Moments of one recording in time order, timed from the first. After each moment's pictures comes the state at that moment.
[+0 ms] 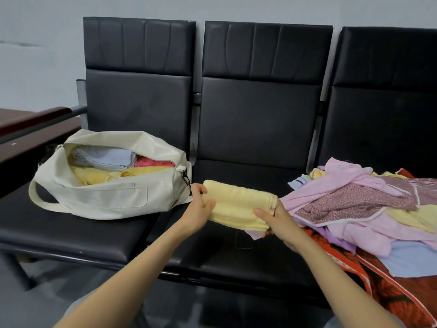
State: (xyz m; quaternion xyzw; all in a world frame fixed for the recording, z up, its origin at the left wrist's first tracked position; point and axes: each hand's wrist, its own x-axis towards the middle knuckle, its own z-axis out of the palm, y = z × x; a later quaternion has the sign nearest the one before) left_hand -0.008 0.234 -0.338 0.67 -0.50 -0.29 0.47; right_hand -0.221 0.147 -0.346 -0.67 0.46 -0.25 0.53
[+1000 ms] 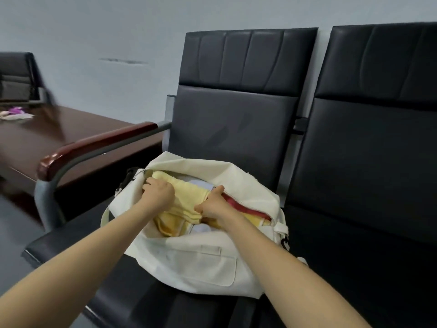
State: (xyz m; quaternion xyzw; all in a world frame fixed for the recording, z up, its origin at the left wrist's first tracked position) left_hand 0.340 0.210 -0.310 0.95 -0.31 0.07 -0.07; right_hand 0.232 0.118 -0.317 -0.79 0.39 -0.06 0.47
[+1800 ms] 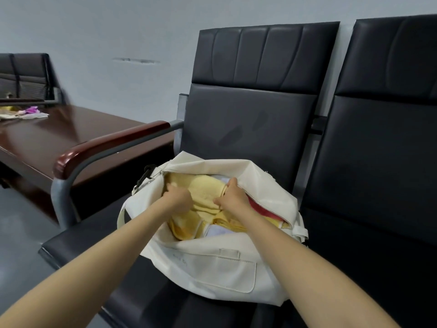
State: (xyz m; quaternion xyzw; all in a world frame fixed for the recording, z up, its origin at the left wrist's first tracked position) left_hand 0.342 0.204 -0.307 0.95 -0.30 -0.12 0.00; right_hand 0.253 0.096 -0.328 -0.85 0.38 -0.13 0.36
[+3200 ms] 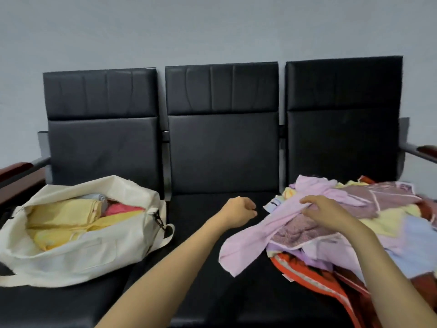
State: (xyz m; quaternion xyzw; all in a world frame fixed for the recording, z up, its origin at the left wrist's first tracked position) left_hand -0.118 0.126 -0.251 0.65 -0.68 -0.26 0.21; right_hand -0.354 0.083 -0.253 -0.76 0.60 -0.17 0.19
